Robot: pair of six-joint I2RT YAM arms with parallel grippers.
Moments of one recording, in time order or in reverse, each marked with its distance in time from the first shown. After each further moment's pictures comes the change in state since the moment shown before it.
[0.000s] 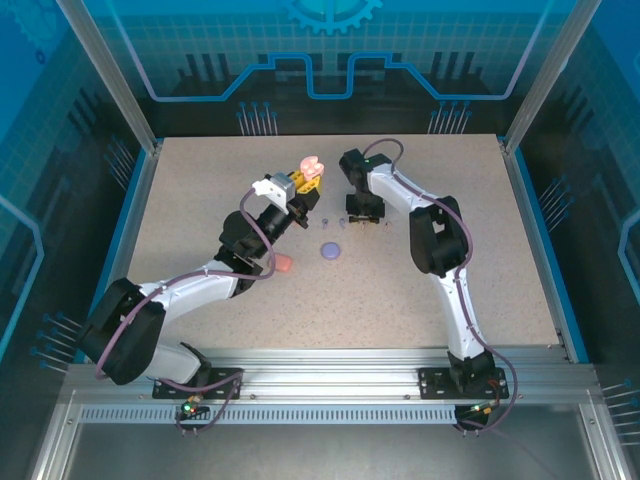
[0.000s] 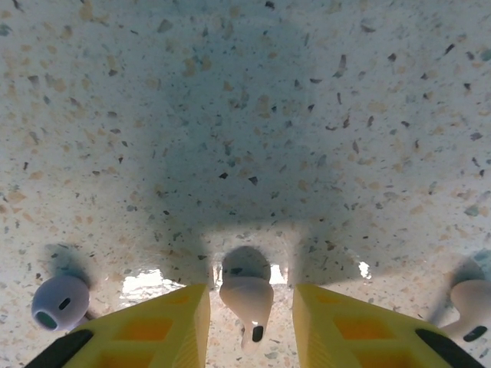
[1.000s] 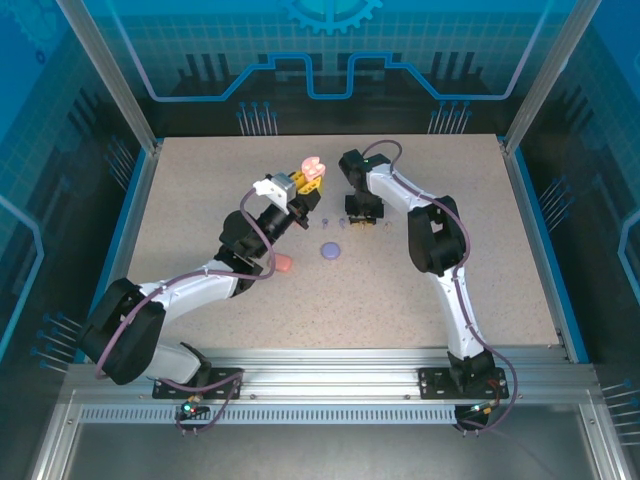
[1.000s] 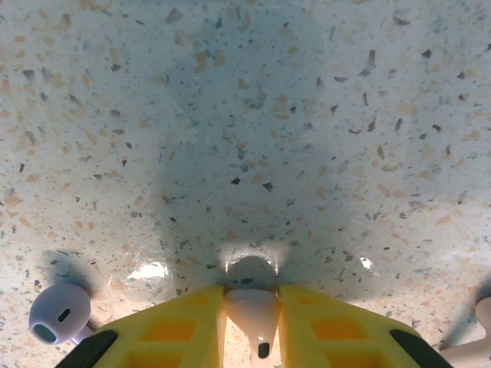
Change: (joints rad) left arm 0.000 0.002 0.004 -0.001 0.019 -0.001; right arm -0.003 0.027 0.028 -0.015 -0.025 -0.011
